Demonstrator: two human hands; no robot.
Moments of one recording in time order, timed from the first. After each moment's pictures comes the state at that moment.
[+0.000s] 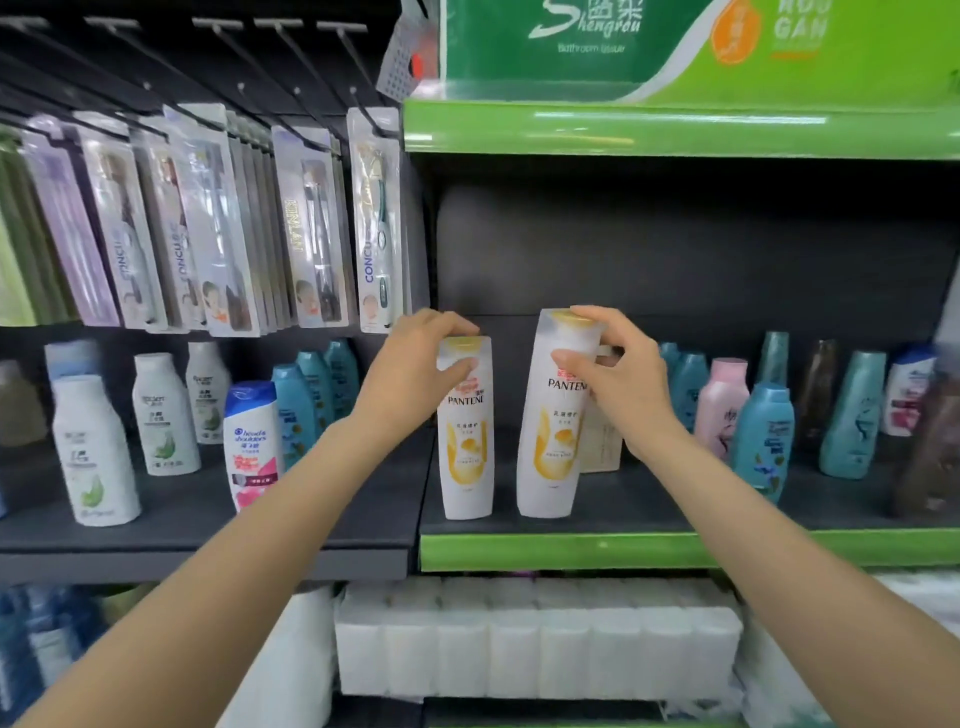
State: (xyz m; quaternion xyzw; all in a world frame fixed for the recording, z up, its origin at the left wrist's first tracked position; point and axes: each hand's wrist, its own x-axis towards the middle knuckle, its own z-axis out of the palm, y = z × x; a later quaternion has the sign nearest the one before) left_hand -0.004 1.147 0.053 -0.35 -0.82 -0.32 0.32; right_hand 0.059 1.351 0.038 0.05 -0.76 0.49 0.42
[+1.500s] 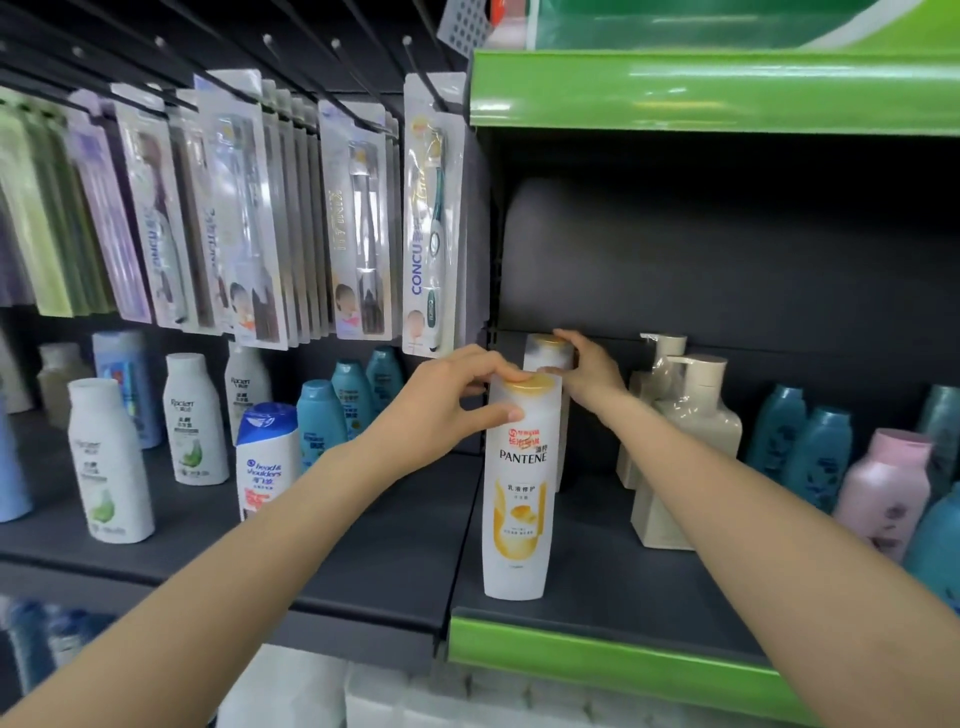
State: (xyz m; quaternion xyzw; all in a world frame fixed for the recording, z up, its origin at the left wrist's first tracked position) left_hand -0.078 1.138 0.050 -0.41 -0.81 -0.38 0.20; right_hand -0.150 1.347 0.049 0.00 -0.89 0.38 0.25
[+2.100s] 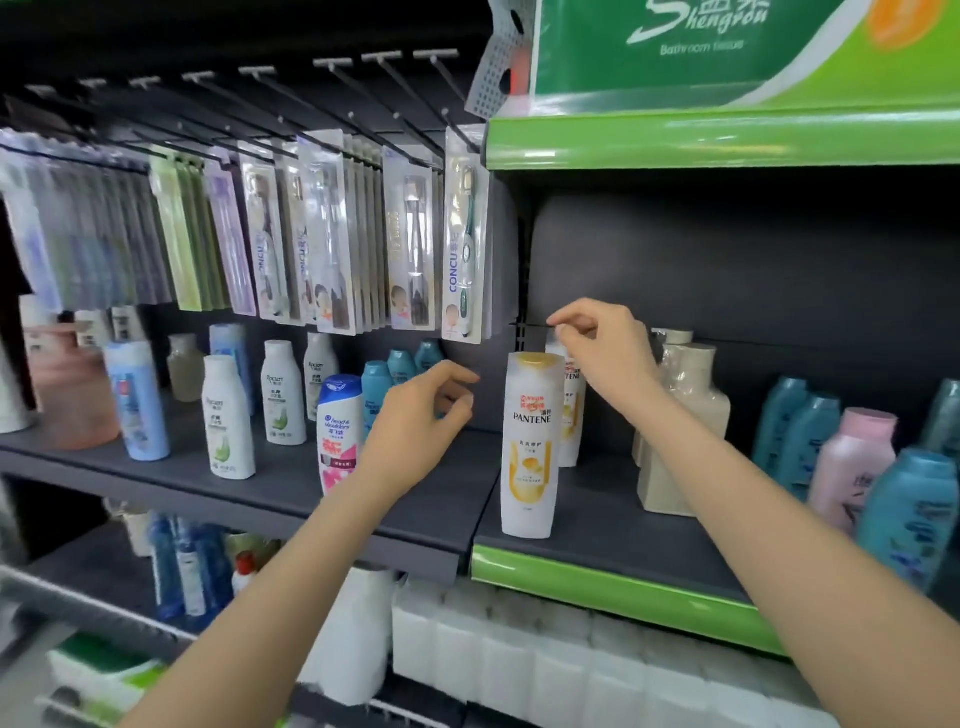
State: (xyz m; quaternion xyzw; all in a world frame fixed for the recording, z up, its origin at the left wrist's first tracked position) left_hand 0.010 1.115 0.022 -0.22 -0.83 -0.42 0.30; right_hand -0.001 1.312 0.087 0.13 -0.84 0.40 0.35
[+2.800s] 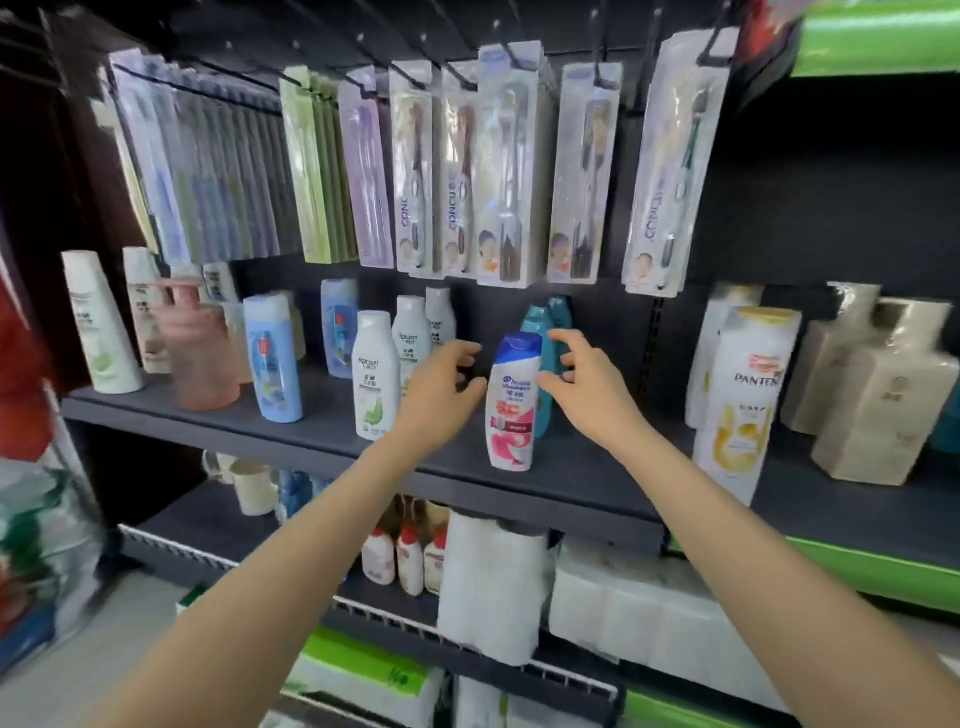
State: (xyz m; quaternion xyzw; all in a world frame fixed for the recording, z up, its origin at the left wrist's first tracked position) left_hand -0.046 0.925 -0.016 -0.15 -0.87 -0.41 0.23; right_hand -0.037 1.097 0.000 0.11 -0.89 0.40 0.19
